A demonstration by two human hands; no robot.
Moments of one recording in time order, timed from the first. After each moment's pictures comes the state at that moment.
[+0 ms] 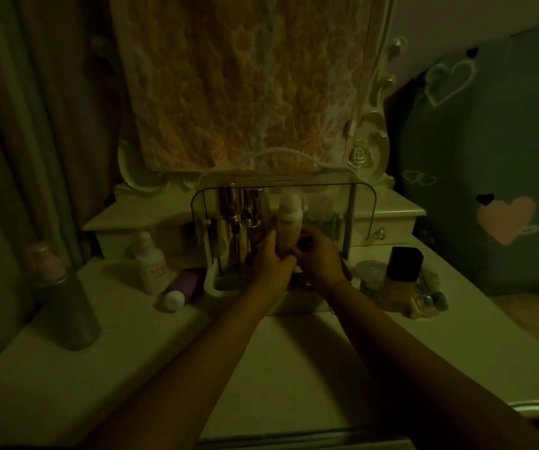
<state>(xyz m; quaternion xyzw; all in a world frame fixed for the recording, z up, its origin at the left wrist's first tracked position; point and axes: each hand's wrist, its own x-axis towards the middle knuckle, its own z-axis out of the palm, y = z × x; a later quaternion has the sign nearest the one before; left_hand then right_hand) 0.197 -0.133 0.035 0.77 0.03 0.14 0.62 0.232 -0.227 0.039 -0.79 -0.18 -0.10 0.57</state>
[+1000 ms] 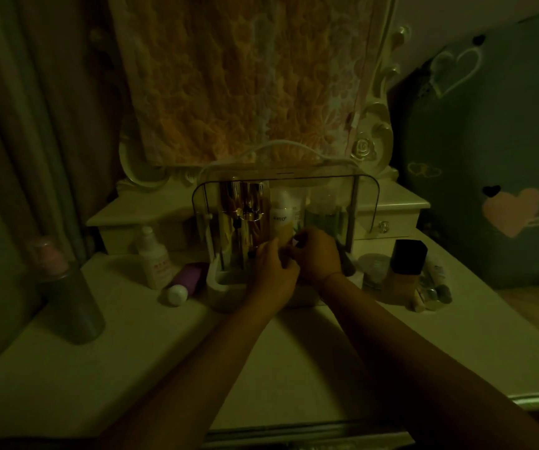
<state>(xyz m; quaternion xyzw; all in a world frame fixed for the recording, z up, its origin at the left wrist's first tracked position) 0.180 -0.135 0.027 0.83 0.07 0.14 0.53 0.244 -0.215 0.033 -0.88 -0.12 -0.12 0.45</state>
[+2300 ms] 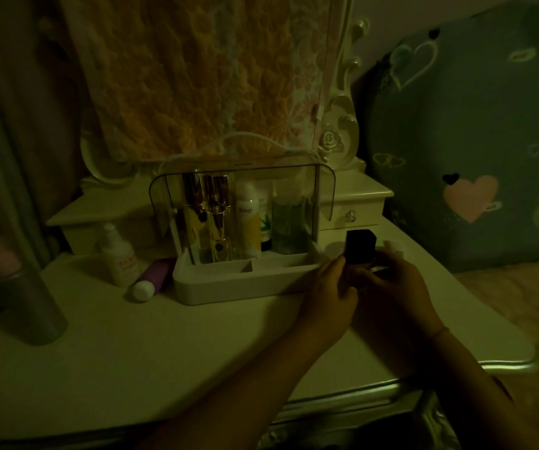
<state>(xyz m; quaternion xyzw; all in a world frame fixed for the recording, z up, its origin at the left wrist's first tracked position) 0.149 -0.254 0.002 0.81 -0.07 0.04 0.57 0.185 -0.386 0.009 -0.85 -0.12 -0.16 0.50</state>
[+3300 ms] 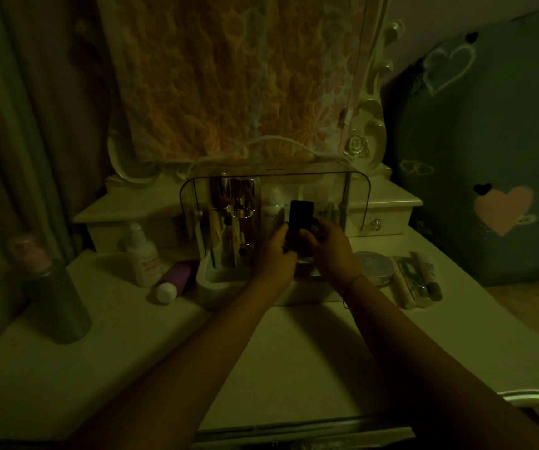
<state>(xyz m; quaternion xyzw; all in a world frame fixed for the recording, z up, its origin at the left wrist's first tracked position) 0.206 -0.151 0.030 0.77 0.05 0.12 0.63 0.241 -0.252 0.040 -0.82 -0.16 -0.11 0.54</state>
